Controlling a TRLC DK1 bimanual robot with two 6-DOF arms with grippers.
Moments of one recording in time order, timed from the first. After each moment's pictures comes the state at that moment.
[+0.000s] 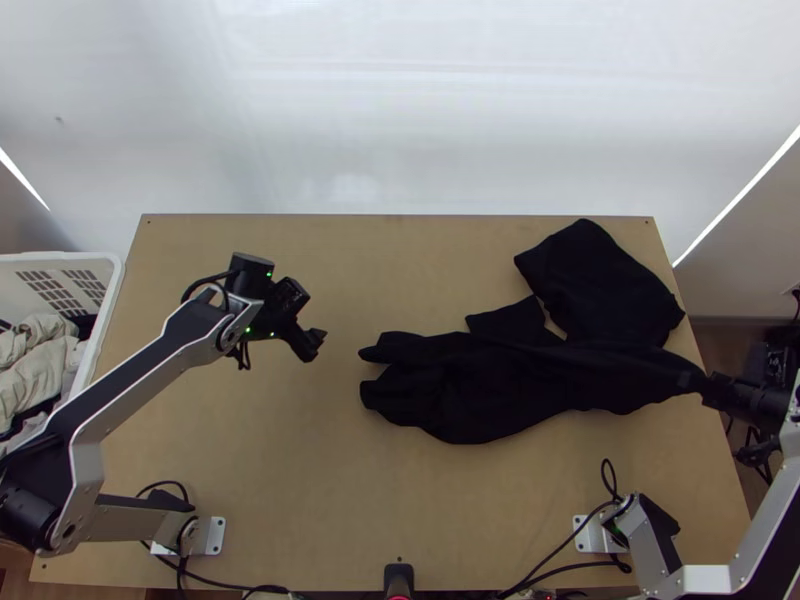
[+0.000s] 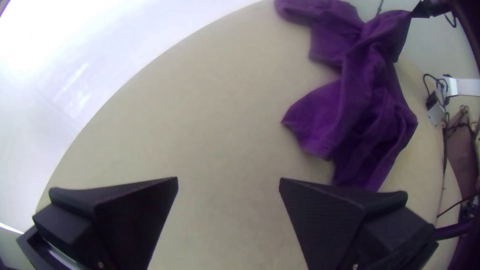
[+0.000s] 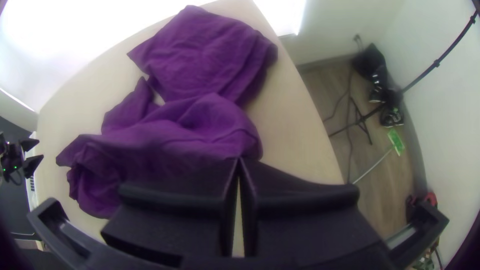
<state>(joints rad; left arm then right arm) -0.37 1.50 1.10 -0.47 0.18 0.42 -0.73 0.95 1.06 -1.18 -0.30 -0.34</state>
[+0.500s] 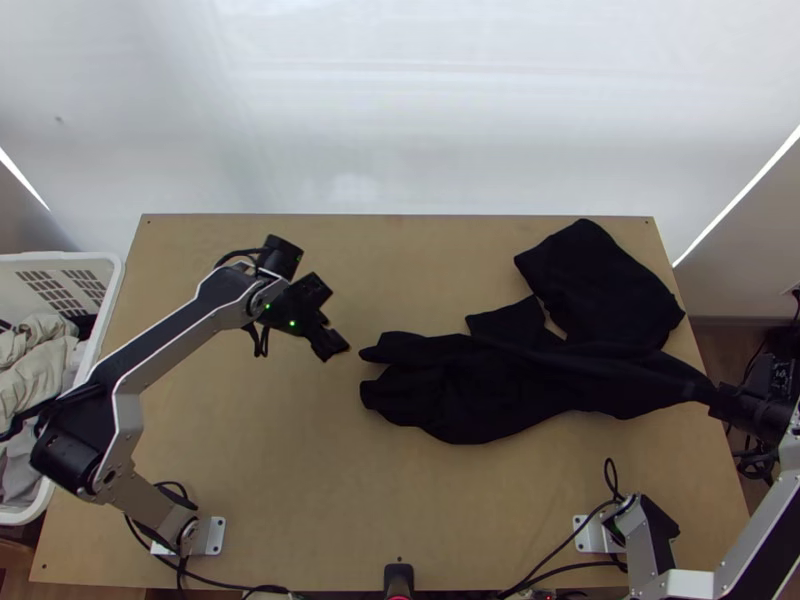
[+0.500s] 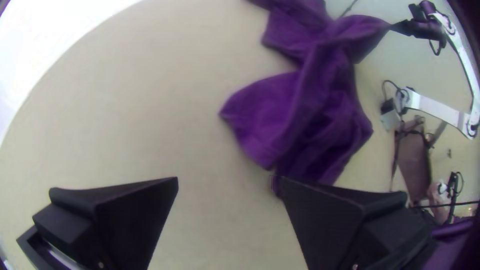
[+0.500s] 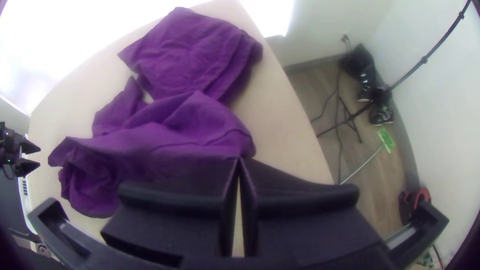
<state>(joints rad) -0.40 1.71 1.34 -0.77 0.42 0.37 -0.80 0.90 1.04 -1.19 -0.28 -0.39</state>
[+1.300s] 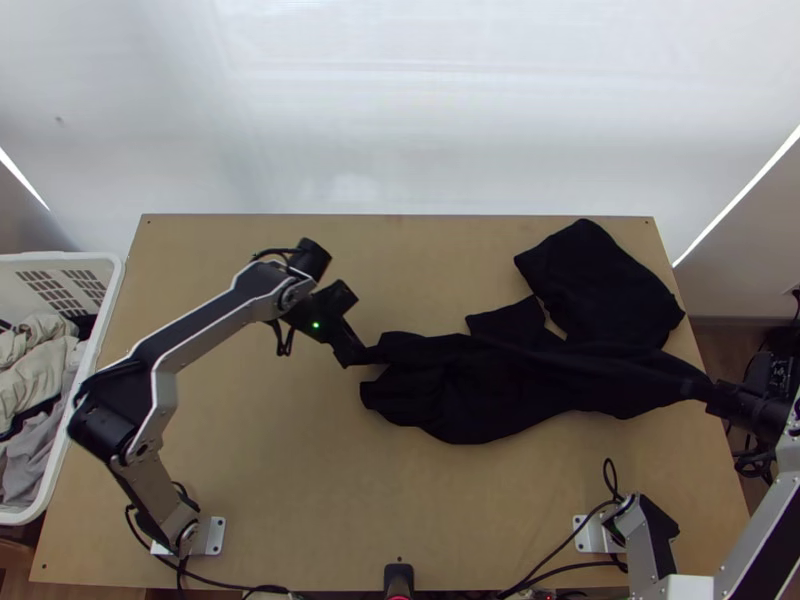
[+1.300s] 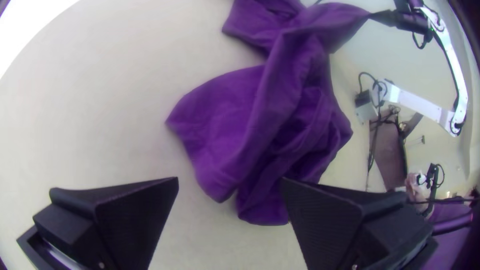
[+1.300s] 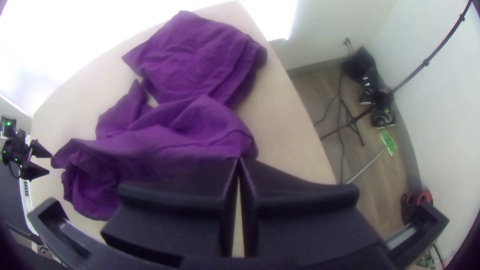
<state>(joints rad) -0.47 1.85 1.43 -0.82 0.57 0.37 -0.76 0.89 1.04 -1.18 -0.28 -0.35</state>
